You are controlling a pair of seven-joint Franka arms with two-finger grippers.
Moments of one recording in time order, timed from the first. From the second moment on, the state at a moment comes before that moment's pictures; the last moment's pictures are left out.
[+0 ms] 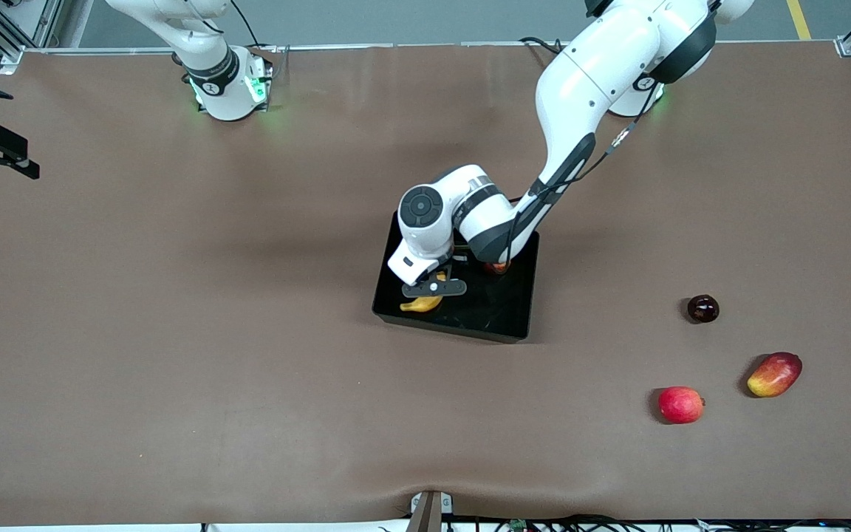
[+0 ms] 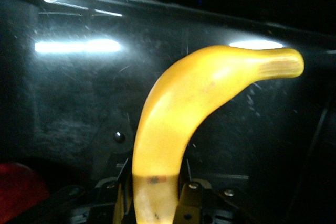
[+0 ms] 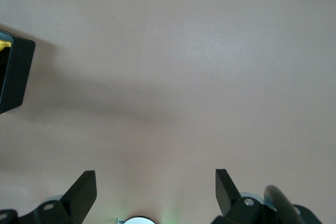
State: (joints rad) left arm -0.52 0.91 -0.36 -1.36 0.38 2.13 -1.00; right arm -0.09 0.05 0.03 -1.38 0.03 1.37 -0.24
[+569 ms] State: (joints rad) left arm -0.36 0.74 -0.35 -1.29 0.44 1.99 -0.89; right arm -0.09 0.05 0.03 -1.38 0.03 1.37 -0.24
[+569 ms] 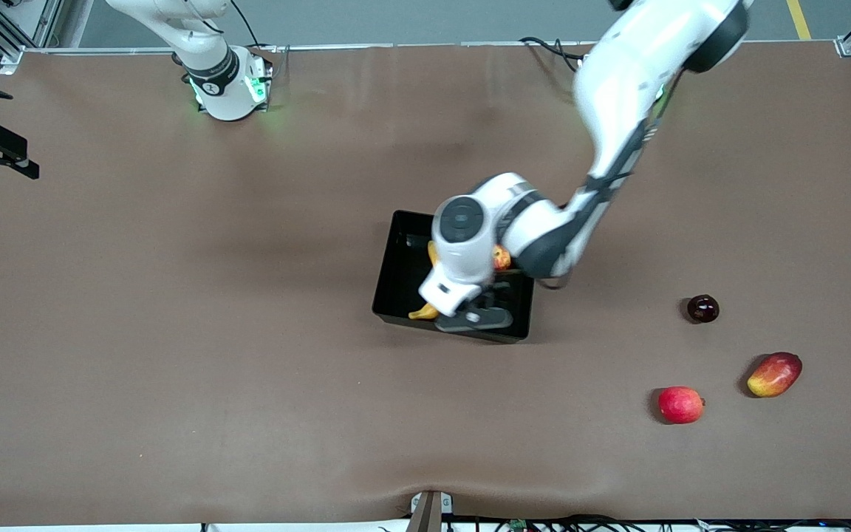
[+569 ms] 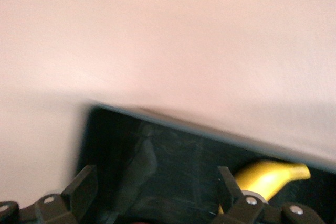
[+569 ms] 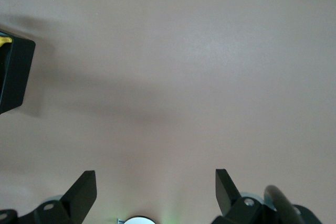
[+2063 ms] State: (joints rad) left arm 0.01 0.03 -0.14 -1.58 0.04 1.67 -0.23; right arm -0.09 0.05 0.03 -1.38 0.03 1.37 -0.24
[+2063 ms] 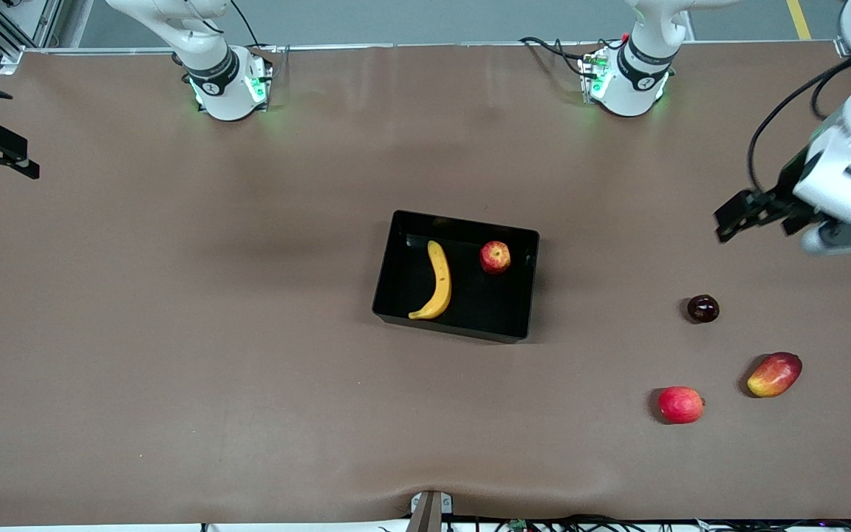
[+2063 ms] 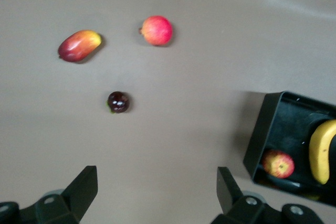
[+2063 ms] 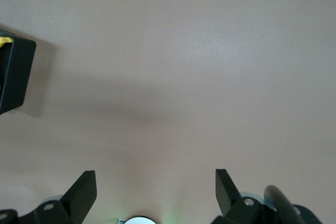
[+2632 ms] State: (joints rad) left arm 0.01 -0.08 -0.11 -1.69 0.00 1.67 -0.10; right arm -0.09 0.05 0.03 -1.38 0.03 1.36 -0.24
